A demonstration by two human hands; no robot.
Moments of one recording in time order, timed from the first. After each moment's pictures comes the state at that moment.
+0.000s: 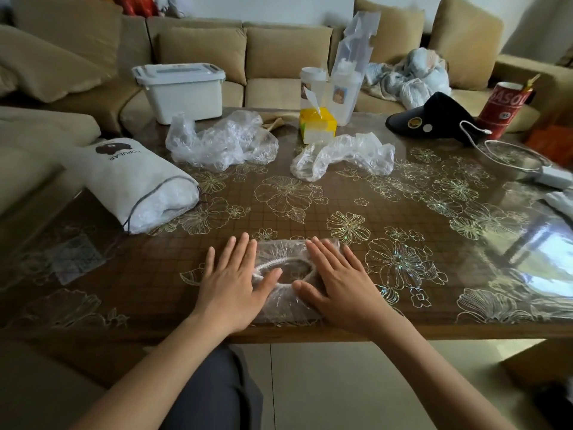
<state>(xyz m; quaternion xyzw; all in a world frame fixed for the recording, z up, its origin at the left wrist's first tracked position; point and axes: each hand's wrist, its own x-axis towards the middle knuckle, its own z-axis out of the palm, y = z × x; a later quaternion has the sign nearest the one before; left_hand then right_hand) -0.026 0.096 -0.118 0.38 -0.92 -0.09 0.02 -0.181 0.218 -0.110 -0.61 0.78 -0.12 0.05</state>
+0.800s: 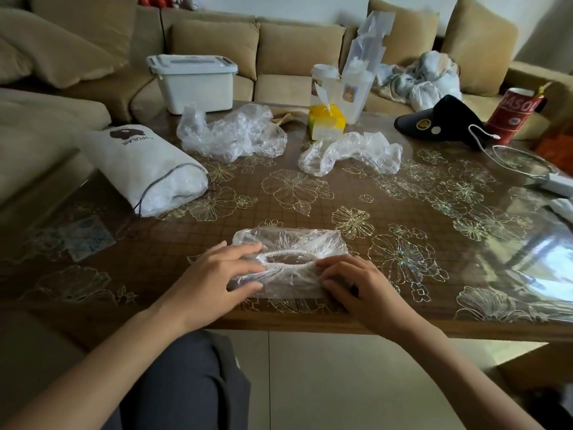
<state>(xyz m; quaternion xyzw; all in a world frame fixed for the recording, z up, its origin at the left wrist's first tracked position) 0.021 0.095 -0.098 0.21 -0.93 -0.23 0.20 -0.197 0.246 -0.109 -0.66 0.69 -0.29 0.07</state>
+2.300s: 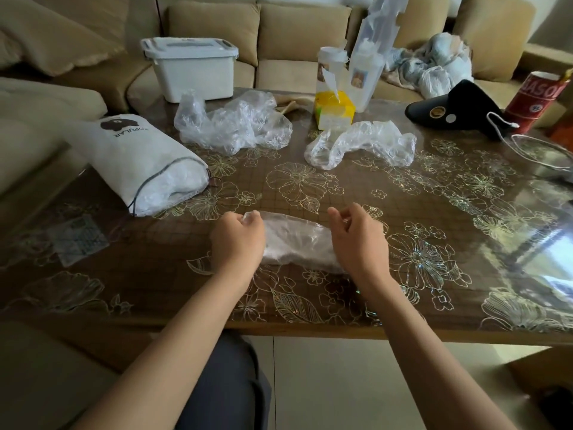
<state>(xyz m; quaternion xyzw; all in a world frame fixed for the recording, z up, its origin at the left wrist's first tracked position) -0.058 0.085 -0.074 0.59 -0.60 -0.44 0.31 -0.191 0.163 -0.093 -0.37 0.86 -0.36 0.01</state>
